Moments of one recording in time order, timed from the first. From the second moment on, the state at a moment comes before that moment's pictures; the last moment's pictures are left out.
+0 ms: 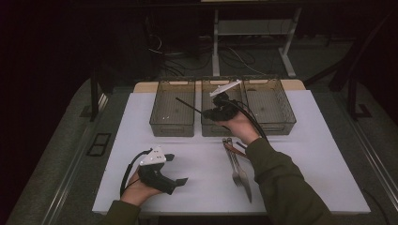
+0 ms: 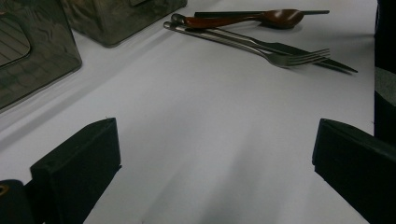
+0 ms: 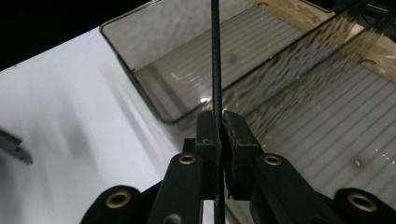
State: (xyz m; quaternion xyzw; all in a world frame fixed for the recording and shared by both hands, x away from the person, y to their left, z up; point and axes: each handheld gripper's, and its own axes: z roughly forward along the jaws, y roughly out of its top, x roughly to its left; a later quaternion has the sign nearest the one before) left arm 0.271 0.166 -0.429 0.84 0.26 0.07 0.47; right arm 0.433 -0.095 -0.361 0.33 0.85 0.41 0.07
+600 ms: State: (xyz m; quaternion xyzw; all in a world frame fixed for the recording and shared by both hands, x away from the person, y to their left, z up) left arm 0.270 0.165 -0.428 0.84 0.26 0.07 0.48; right arm 0.463 -0.049 -0.364 0.35 0.85 0.39 0.07
